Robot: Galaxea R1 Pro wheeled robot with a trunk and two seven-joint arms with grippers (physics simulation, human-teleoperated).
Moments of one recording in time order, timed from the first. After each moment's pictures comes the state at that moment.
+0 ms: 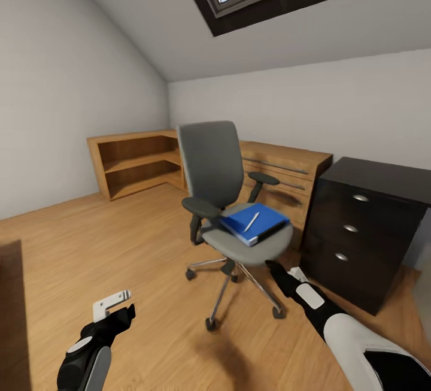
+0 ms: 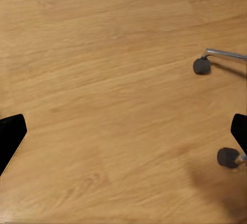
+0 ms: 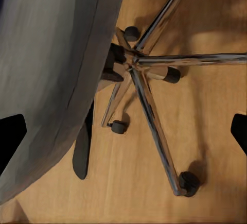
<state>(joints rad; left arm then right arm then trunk) -0.07 -0.09 0.10 -1.56 0.25 0.59 0.40 -0.80 -0.03 -0.05 -0.23 -0.94 0.17 0.14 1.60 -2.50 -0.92</state>
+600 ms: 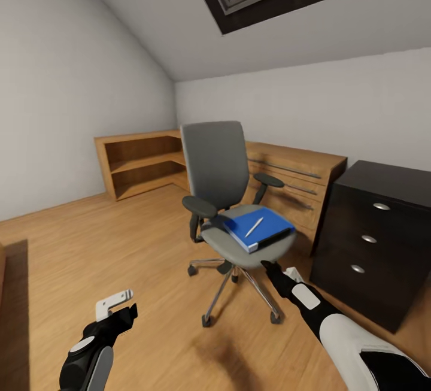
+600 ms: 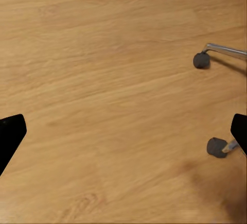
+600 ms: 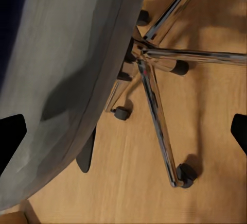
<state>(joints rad) -0.07 -0.09 0.08 -1.56 0.25 0.59 0.39 -0.80 -0.01 -0.05 -0.23 -0.94 0.17 0.14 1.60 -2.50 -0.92</state>
